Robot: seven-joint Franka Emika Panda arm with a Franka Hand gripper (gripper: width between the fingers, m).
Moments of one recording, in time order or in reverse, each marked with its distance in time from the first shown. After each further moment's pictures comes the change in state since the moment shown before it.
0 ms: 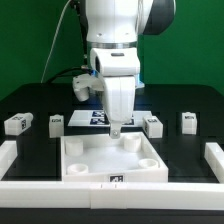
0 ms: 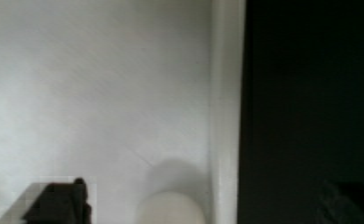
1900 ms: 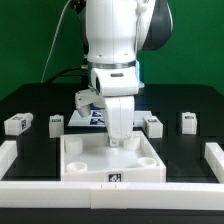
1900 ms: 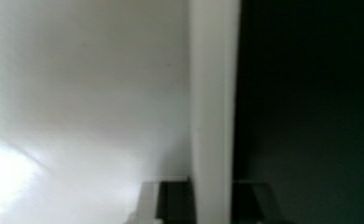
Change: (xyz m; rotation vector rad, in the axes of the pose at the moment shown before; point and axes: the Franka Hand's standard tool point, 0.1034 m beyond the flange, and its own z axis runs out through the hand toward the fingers) arm 0.003 -0.016 0.035 0.016 0.022 0.011
